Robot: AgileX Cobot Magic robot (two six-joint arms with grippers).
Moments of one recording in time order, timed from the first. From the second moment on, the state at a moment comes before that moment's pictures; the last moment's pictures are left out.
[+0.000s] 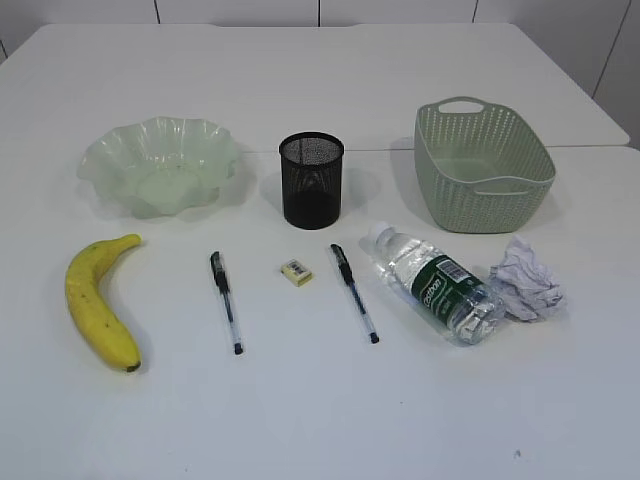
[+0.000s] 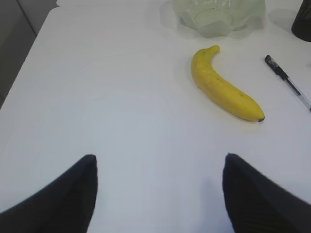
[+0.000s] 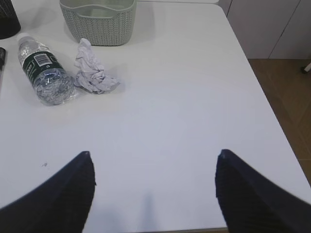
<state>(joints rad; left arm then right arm) 0.07 0.01 -0.52 0.02 1.11 -0.02 0.02 -0.02 -0.50 -0.15 1.14 0.01</state>
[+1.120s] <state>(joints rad) 0.07 0.01 -0.52 0.02 1.11 -0.02 0.02 -0.02 -0.50 -0.15 1.14 0.01</state>
